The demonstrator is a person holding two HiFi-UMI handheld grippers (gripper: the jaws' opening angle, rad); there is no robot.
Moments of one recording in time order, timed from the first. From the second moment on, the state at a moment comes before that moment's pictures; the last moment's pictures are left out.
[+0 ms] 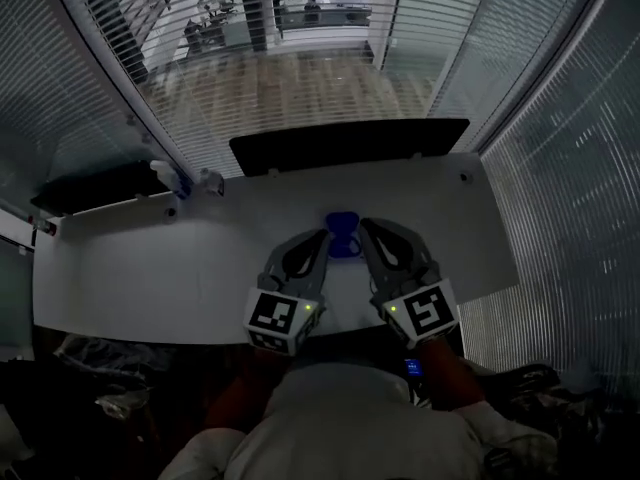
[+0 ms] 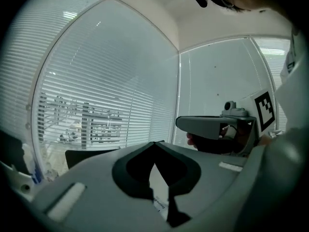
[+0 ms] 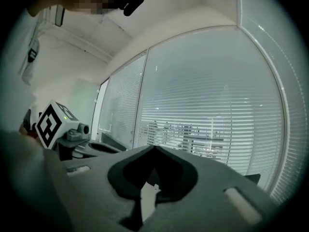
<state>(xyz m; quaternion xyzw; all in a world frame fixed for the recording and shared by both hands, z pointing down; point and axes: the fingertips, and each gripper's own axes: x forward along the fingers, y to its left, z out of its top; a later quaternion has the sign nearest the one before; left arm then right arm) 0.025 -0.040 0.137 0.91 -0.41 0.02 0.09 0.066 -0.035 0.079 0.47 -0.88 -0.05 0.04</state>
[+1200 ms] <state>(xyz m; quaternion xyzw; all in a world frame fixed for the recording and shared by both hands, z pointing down) 0.021 0.028 0.117 0.91 -0.40 -0.01 0.09 0.050 0.053 0.079 0.46 -0.89 0.01 -0.01</state>
